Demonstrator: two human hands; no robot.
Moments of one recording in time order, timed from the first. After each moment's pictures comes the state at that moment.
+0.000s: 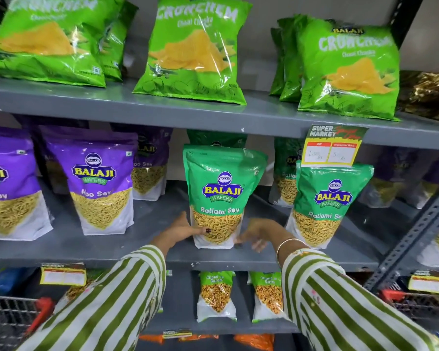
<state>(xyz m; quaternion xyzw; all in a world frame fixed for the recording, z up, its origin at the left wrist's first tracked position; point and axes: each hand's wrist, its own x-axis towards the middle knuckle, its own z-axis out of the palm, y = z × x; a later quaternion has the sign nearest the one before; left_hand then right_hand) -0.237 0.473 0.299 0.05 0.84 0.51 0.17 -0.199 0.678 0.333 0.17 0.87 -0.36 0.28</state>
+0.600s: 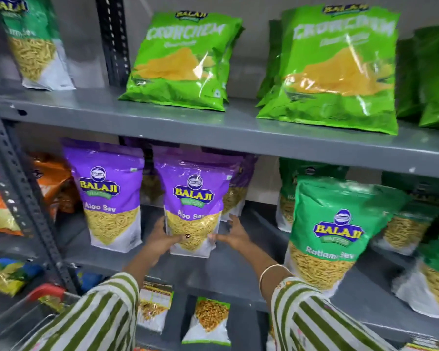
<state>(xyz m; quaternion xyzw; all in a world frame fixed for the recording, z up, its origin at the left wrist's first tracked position) -0.330 0.207 0.224 -0.13 0.78 0.61 -0.02 -0.311 0.426 0.289 0.01 0.79 -0.61 0.10</state>
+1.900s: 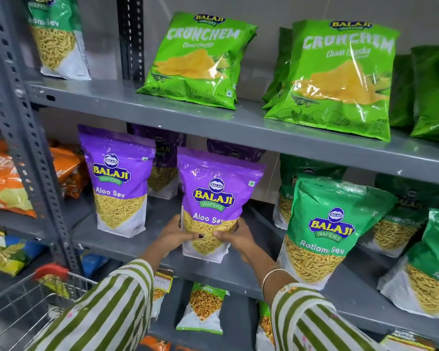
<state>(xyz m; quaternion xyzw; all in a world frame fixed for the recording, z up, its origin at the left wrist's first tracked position) -0.265 0.246 0.289 -0.06 0.79 0.61 0.04 -0.270 0.434 0.296 0.00 0.71 -0.70 0.08</state>
